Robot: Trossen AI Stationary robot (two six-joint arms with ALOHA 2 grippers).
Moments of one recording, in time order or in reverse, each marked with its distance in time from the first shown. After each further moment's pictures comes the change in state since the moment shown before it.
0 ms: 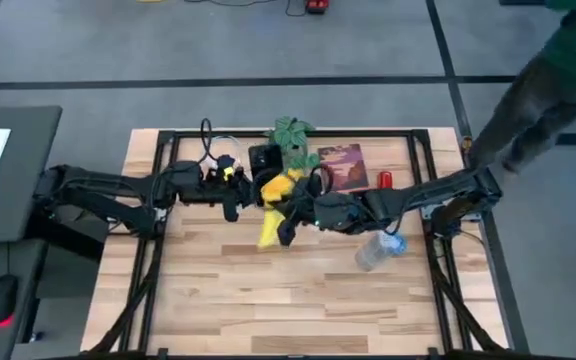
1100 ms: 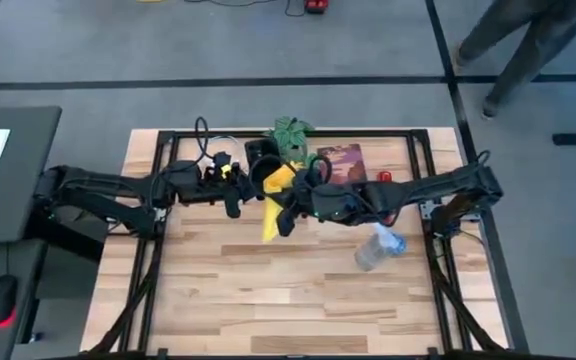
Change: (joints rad) left arm 0.003 -0.007 -0.003 0.018 -0.137 0.030; right arm -0.050 0.029 0.003 -0.018 -0.066 0.078
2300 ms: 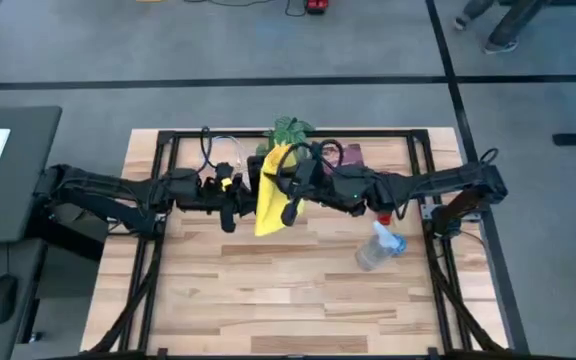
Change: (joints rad) left arm -0.067 -0.001 0.003 -0.062 0.081 -0.006; right arm -0.023 -0.079 -0.004 0.245 -0.105 -0.621
